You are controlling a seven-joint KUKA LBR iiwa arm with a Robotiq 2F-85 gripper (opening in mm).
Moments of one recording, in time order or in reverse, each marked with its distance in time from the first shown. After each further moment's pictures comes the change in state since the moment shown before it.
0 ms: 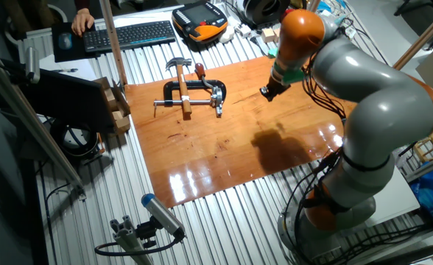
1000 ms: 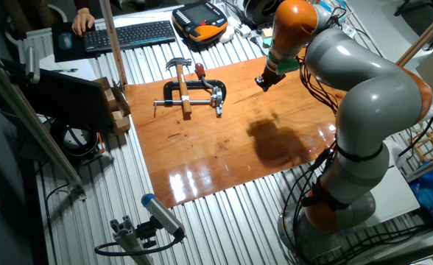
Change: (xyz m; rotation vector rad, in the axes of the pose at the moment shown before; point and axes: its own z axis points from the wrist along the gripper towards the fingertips) arm -0.035 -0.005 -0.001 0.010 -0.016 -0.020
